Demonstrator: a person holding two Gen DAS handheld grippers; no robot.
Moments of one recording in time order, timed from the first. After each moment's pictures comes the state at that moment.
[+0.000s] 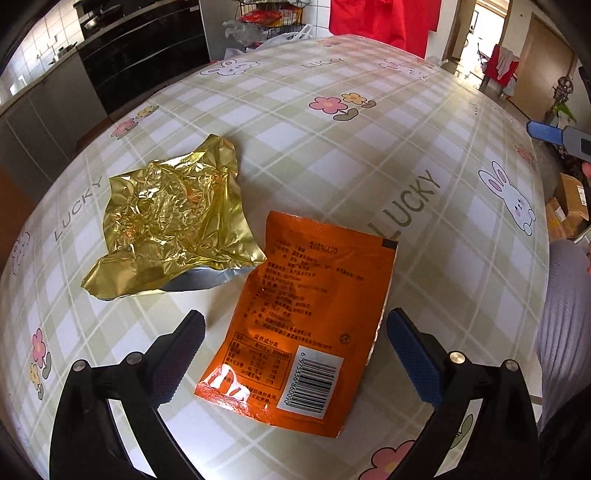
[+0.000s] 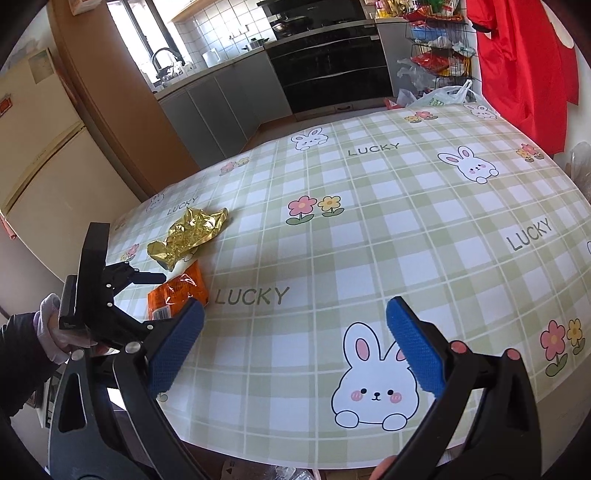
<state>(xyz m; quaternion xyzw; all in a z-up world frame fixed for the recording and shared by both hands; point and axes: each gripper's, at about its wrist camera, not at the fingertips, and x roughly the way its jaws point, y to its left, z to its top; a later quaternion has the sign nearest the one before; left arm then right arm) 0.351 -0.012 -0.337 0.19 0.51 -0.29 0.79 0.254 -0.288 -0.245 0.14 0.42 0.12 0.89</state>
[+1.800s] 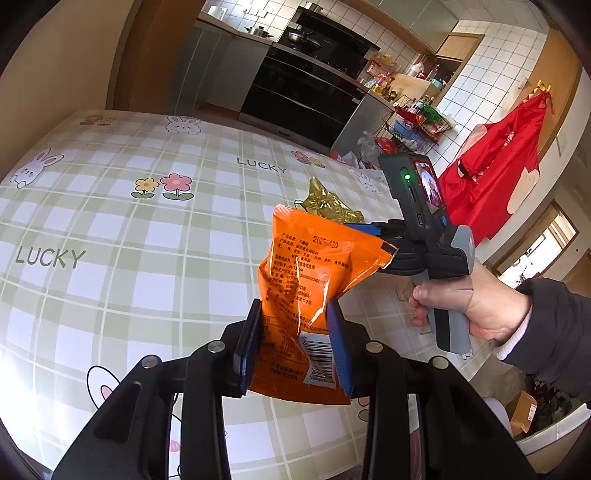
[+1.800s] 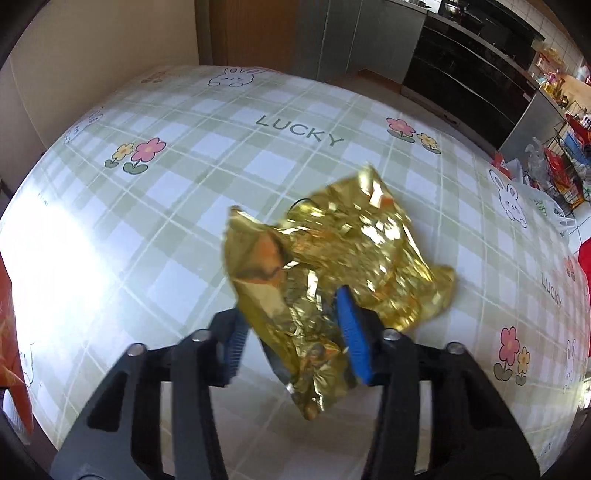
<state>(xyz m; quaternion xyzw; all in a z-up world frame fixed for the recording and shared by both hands) 0.229 0.171 -0.272 -0.18 0.39 -0.13 0.89 0.407 -0.008 -0.305 -0.17 0.49 0.22 0.83</state>
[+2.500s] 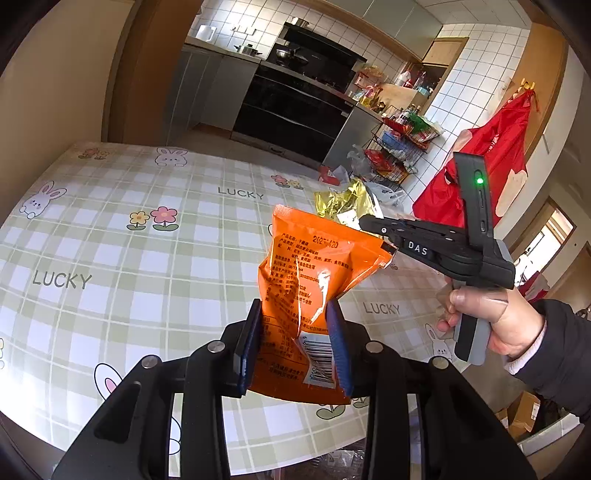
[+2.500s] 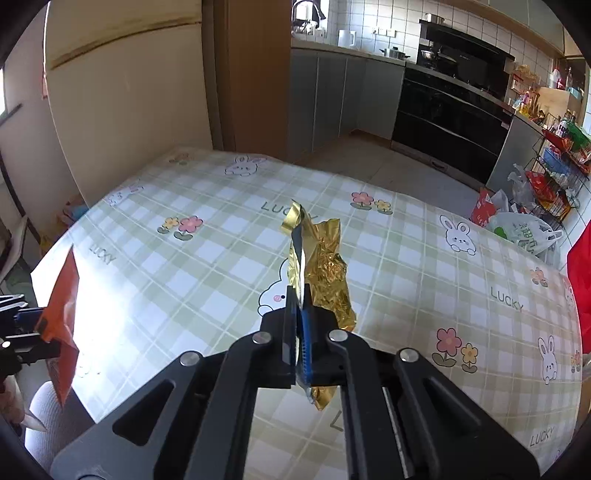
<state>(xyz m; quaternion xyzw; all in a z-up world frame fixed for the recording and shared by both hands) 0.203 0.149 -0.218 -0.16 0.36 -0.13 0.91 0.333 -0.078 -0.186 -0.09 0.37 0.26 0.89</state>
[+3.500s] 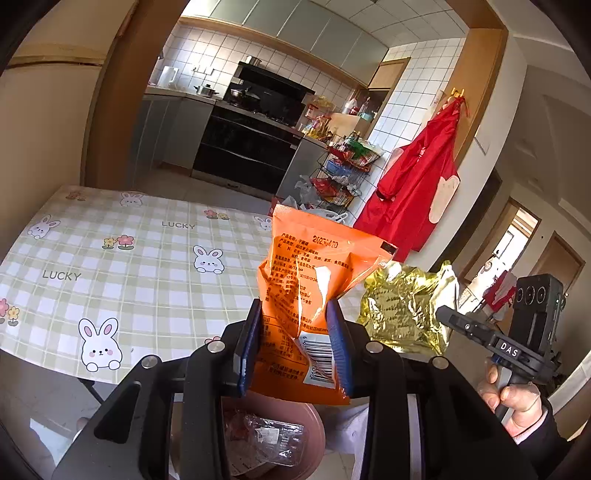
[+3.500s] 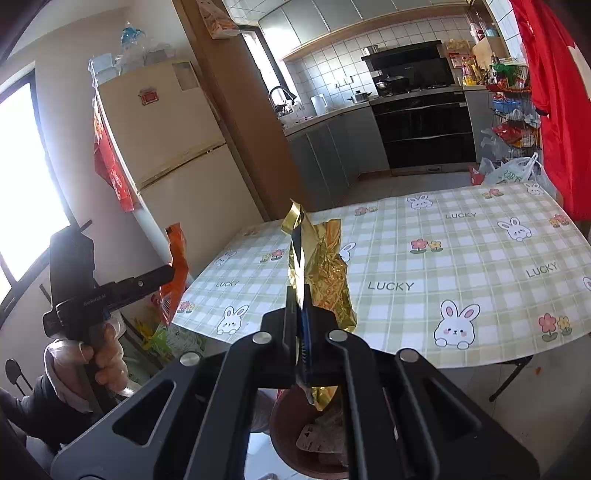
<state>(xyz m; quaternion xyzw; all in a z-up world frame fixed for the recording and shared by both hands) 0.036 0.068 -0.102 -0.16 0.29 -0.19 0.92 0.045 -0.252 -0.104 0.12 0.30 0.29 0.90</state>
